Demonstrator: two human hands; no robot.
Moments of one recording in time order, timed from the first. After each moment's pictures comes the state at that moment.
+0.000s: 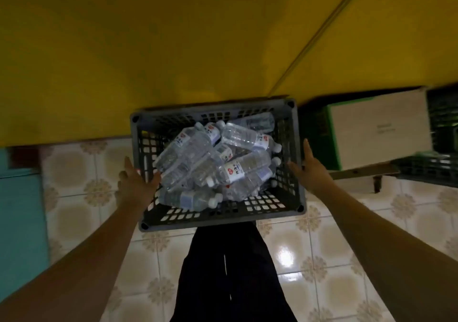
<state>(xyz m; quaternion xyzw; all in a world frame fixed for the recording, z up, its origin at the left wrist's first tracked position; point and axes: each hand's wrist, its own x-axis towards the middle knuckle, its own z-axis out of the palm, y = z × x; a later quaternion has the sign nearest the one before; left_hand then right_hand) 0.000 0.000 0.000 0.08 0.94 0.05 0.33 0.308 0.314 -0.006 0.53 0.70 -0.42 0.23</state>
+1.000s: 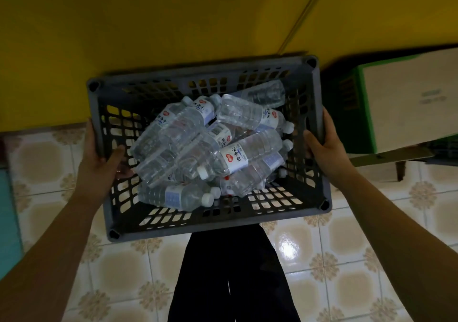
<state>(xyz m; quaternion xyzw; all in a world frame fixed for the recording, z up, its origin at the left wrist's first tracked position) -0.024 -0.011 -0.072 0.09 0.84 0.44 0.32 0.311 0.306 -0.067 0.54 0.64 -0.54 -0.04</state>
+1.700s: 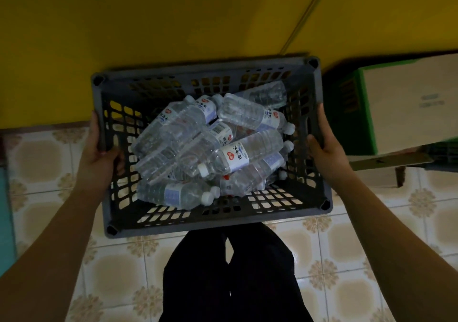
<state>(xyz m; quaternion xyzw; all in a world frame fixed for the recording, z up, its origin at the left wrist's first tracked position) -0.023 -0.013 -0.071 0.10 0.82 0.47 0.32 0.312 0.293 -0.054 0.50 0.69 -0.52 -0.02</state>
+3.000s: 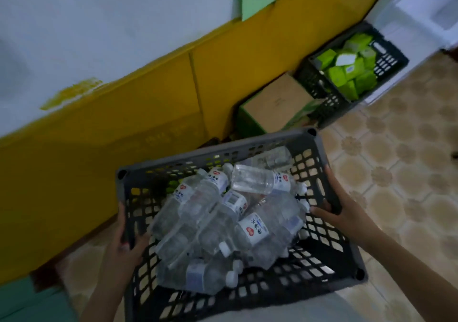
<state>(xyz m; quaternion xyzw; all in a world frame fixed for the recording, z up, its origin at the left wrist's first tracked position) 0.082 -0.086 0.322 0.27 0.82 0.29 0.40 0.500 0.053 0.311 0.61 0.62 -0.48 -0.12</state>
